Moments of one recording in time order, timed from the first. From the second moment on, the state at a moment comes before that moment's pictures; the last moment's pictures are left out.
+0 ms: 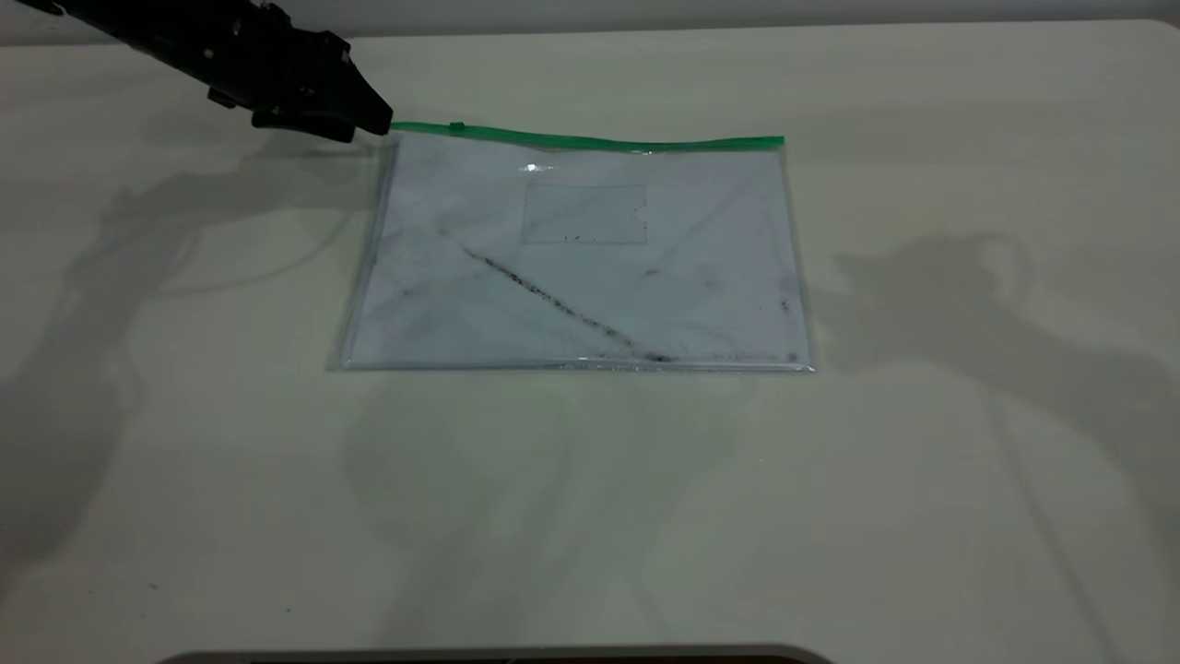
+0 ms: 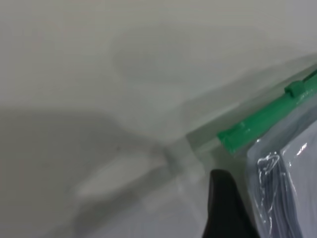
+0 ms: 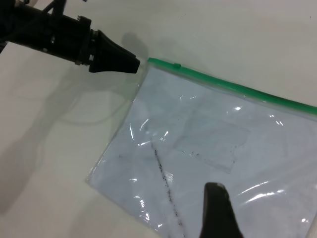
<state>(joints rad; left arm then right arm) 0.01 2.68 -1.94 -0.99 0.66 1.04 0.07 1.76 -0.90 1.56 0.59 -1.56</state>
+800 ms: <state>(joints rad) 0.01 2.78 -1.96 -1.17 0.76 1.15 0.07 1.76 -0.90 1.56 0.58 -1.57</state>
